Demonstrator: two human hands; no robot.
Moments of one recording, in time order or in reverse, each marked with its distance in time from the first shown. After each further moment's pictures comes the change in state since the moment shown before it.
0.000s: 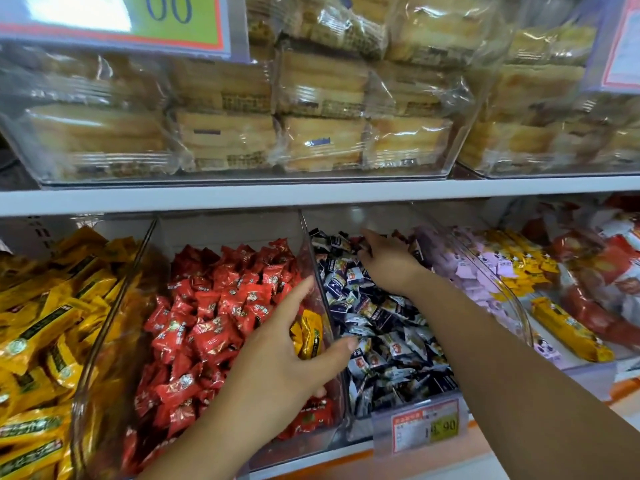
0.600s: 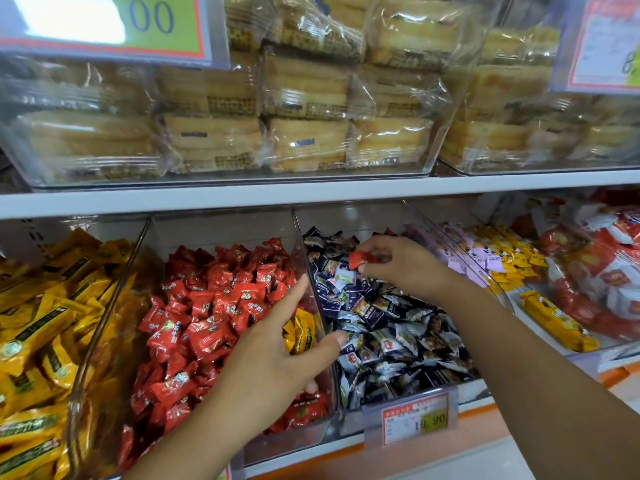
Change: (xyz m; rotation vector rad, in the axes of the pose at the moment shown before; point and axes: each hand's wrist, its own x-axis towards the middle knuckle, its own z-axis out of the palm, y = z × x) left_hand 0.001 -0.003 -0.003 0.045 -0.043 -0.006; right_hand -0.042 0.008 -0.024 0.389 -0.048 -0.046
